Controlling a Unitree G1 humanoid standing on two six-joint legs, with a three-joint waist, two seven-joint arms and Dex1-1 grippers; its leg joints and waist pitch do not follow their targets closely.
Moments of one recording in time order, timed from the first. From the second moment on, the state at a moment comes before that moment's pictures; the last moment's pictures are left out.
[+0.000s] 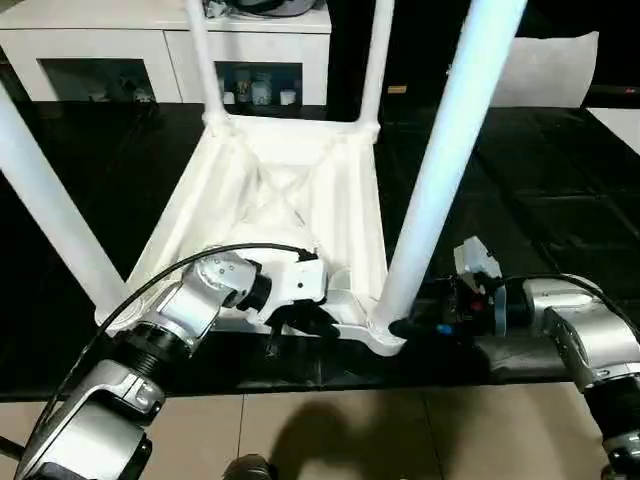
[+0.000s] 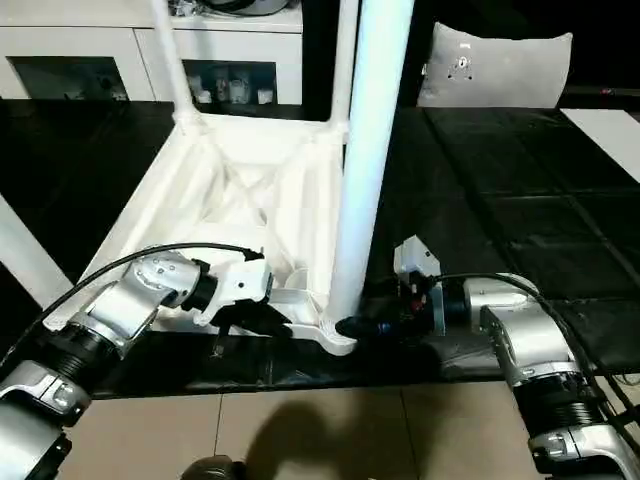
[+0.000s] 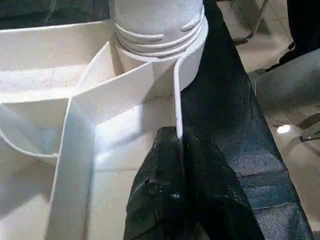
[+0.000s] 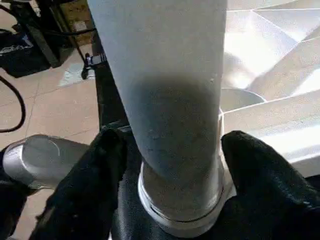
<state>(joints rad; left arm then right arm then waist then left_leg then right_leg) -0.63 0.37 -0.44 0.52 0.05 0.02 -1.32 -0.39 -0.53 0.14 0.33 0.29 0.23 1.39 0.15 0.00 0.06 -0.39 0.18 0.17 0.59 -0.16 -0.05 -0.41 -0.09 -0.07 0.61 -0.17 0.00</state>
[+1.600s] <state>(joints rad) -0.70 0.11 -0.33 0.60 0.10 0.36 -0.83 -0.44 -0.37 -0.01 0.46 0.23 0.20 0.86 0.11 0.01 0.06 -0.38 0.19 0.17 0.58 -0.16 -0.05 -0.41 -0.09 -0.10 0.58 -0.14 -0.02</state>
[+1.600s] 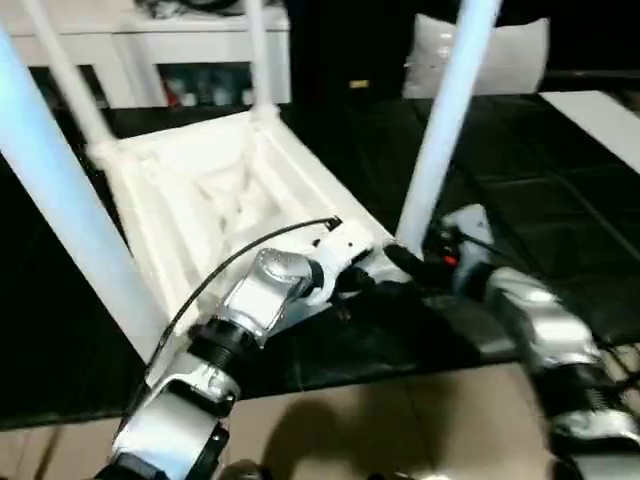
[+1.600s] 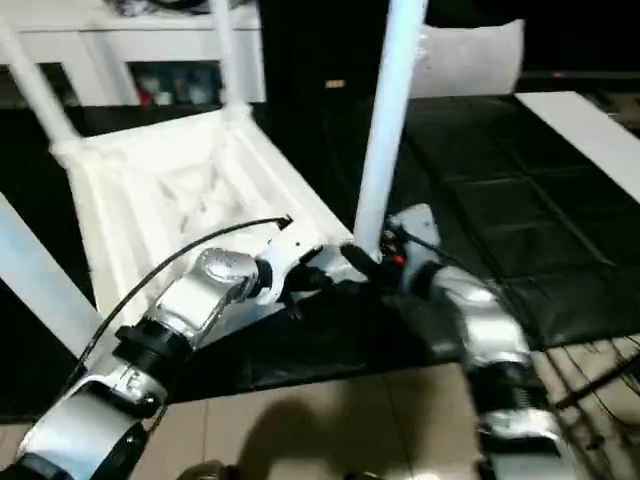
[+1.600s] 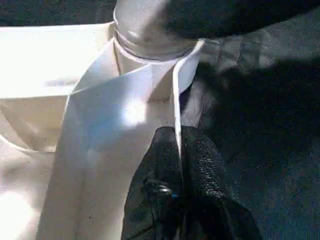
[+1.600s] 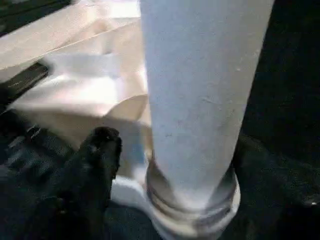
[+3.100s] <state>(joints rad) -0.63 0.36 -0.42 0.51 0.03 0.14 -1.35 -0.39 -0.52 0.14 0.34 0.32 0.30 1.36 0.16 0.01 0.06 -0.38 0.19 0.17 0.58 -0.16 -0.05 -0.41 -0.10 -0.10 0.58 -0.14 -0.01</state>
